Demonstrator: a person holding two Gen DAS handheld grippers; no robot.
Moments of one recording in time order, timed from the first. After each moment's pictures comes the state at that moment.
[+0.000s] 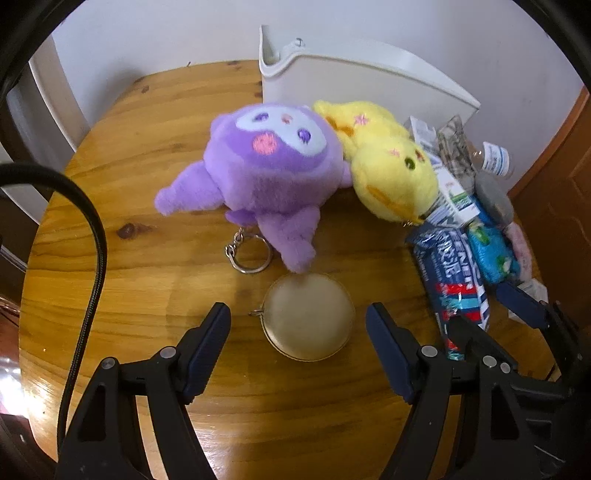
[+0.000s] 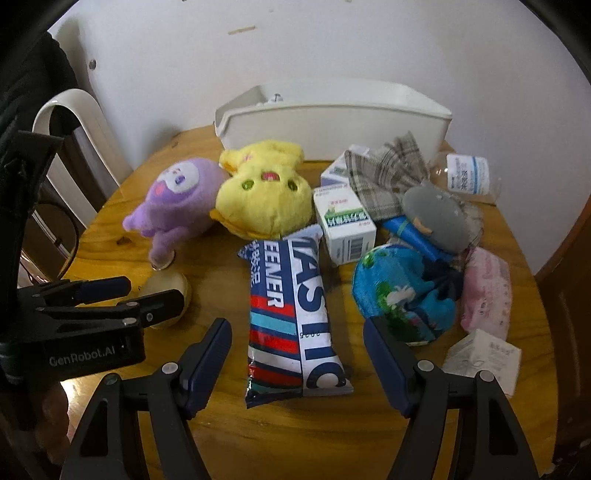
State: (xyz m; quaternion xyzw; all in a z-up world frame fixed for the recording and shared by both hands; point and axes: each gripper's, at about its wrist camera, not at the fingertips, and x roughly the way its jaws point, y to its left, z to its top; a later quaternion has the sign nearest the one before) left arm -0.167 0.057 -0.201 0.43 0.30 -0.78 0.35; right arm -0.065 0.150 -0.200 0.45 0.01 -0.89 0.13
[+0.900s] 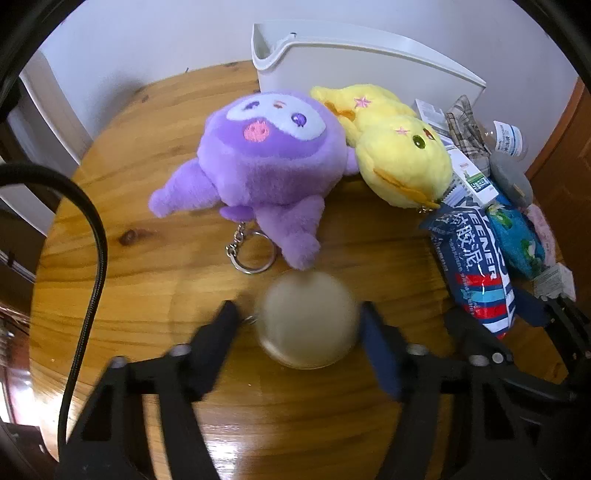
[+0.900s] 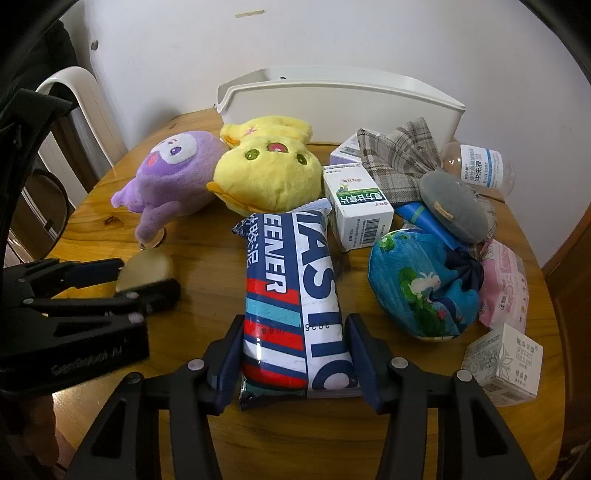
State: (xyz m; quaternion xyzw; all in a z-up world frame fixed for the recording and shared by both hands) left arm -0.175 0.060 -0.212 0.45 0.26 -0.77 0.38; right arm -0.065 0.139 -0.219 0.45 0.04 -0.88 0.12
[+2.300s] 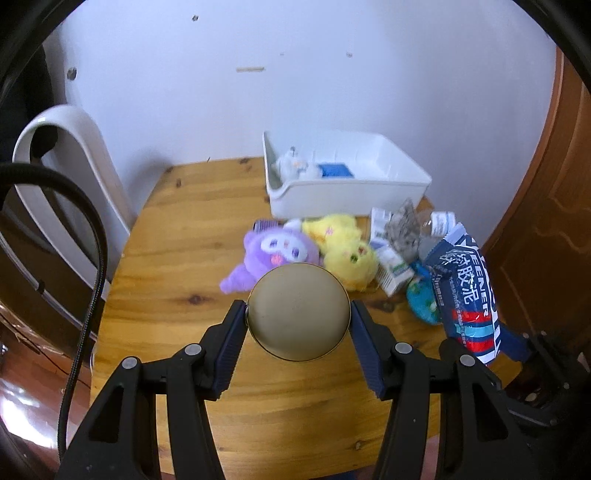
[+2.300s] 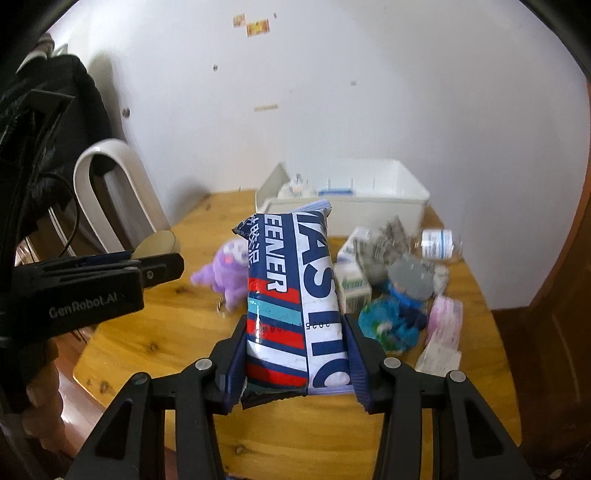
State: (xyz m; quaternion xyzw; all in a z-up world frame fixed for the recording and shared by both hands) left arm -0.128 0.099 -0.068 0.32 0.24 -0.81 0.43; right arm 0.012 0.149 -0.098 0.33 0.00 -0.93 0.13
